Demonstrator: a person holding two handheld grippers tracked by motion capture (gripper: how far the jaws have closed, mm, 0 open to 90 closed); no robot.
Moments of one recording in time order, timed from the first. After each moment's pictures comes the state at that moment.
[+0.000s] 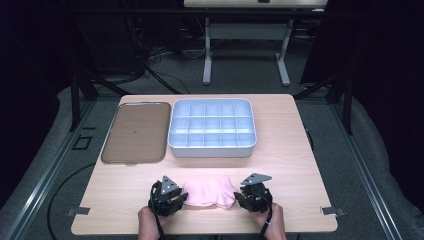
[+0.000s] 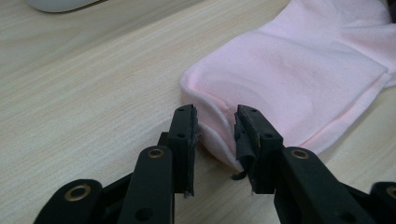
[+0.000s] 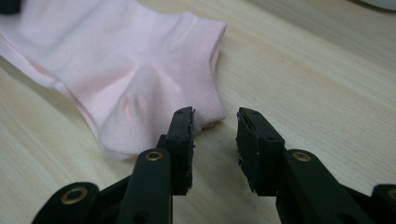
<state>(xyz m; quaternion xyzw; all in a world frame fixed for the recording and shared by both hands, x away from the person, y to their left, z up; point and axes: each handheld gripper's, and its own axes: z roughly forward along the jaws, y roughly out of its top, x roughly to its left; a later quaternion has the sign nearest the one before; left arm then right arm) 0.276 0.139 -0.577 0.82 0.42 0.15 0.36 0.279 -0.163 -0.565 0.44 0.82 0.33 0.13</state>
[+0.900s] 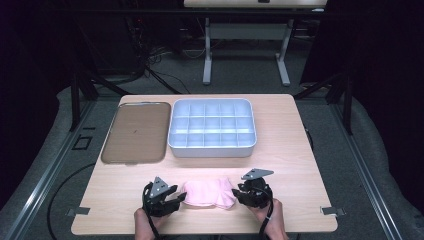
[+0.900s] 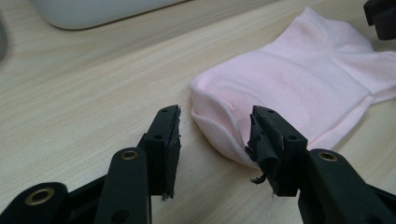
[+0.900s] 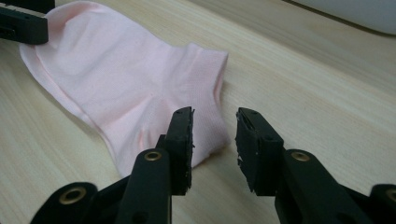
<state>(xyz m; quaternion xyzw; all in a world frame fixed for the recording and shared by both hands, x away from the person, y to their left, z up) 0.272 0.157 -0.586 0.80 0.41 0.15 0.42 0.291 -0.159 -0.558 0.43 0.83 0.34 0.11</state>
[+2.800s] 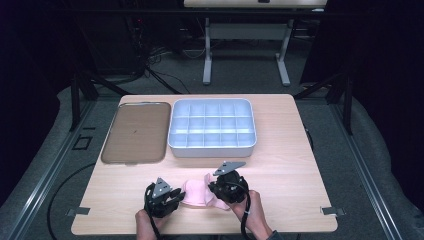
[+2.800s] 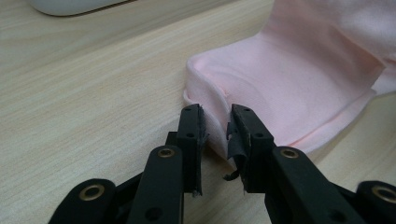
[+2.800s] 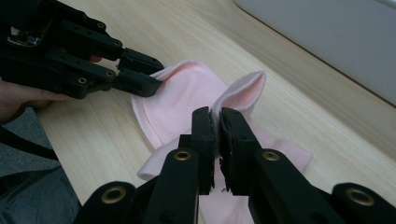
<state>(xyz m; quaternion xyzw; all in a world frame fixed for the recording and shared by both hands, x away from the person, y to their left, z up) 0.274 0.154 -0.589 0.80 0.41 0.15 0.41 0.291 -0.089 -0.511 0.35 0.86 0.36 0.08</state>
